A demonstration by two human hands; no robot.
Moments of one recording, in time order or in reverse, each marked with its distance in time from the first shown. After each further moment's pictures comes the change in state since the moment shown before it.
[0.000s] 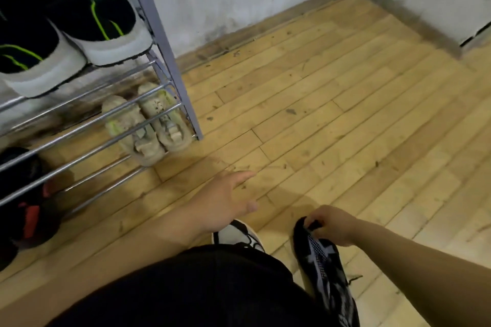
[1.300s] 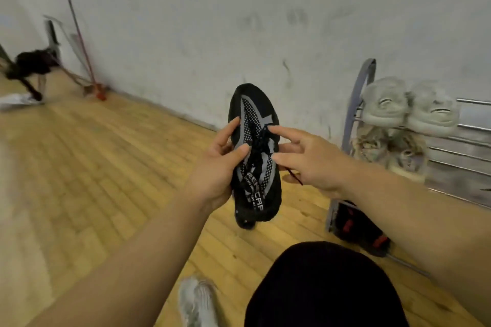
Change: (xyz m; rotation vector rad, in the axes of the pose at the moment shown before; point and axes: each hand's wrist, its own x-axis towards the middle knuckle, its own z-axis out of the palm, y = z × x) left_hand -0.657 -0.084 -0.106 -1.011 1.659 0.259; right_hand -0.387 -0.676 0.146 0.104 -0.490 -1.220
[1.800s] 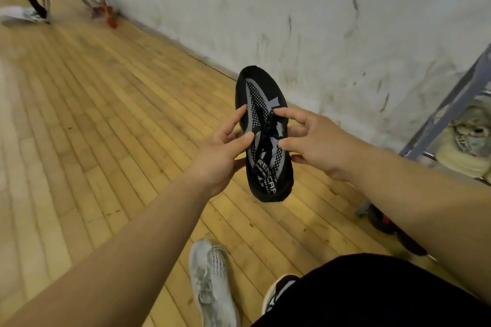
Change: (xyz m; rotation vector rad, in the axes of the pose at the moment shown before) left_hand 0.043 -0.073 -0.136 0.056 0.063 -0.100; right_hand 0.137 0.069 0.083 -0.104 -0.057 0.121
